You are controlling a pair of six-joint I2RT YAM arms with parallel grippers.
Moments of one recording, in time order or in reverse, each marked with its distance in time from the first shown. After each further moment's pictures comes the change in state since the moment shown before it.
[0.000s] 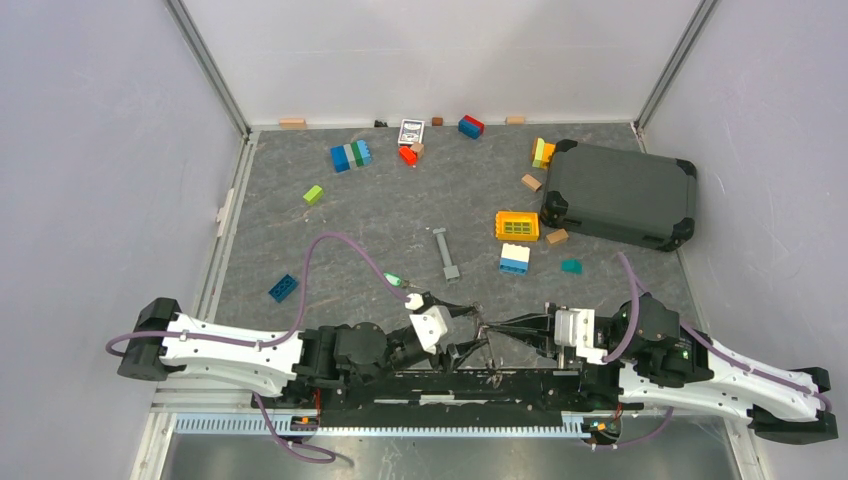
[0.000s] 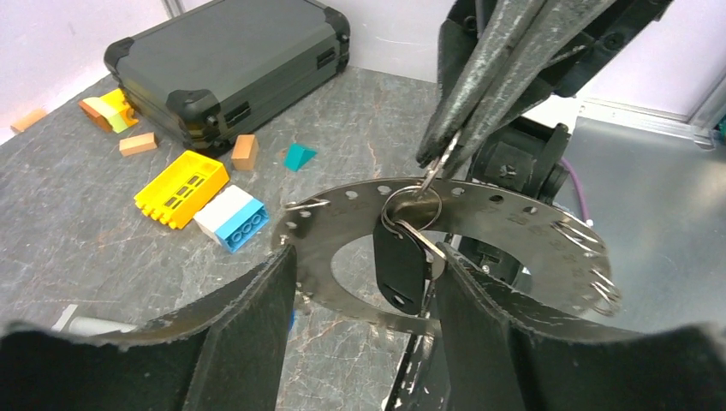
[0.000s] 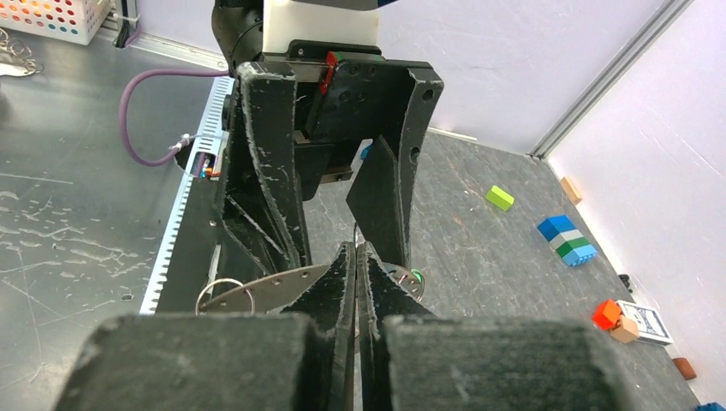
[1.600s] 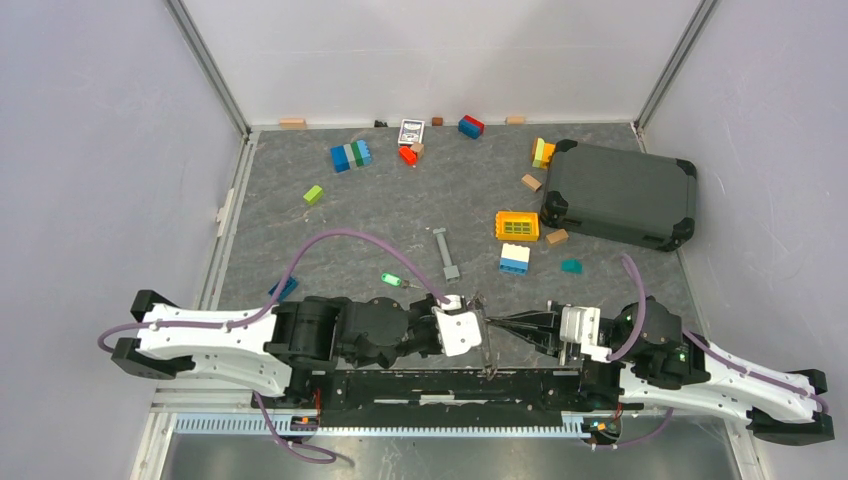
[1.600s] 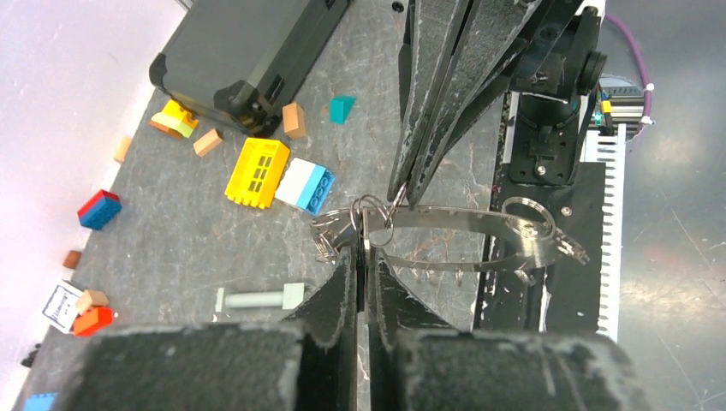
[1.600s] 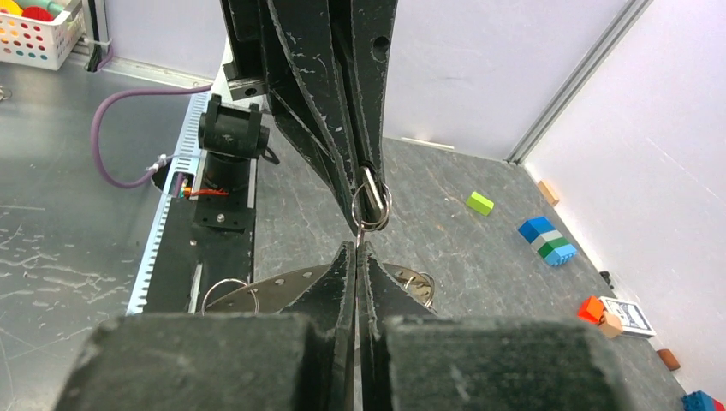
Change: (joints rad) left arm 0.000 0.078 0.491 -0.723 0.048 0.217; right arm 0.000 -0.039 -0.052 0.070 0.058 0.015
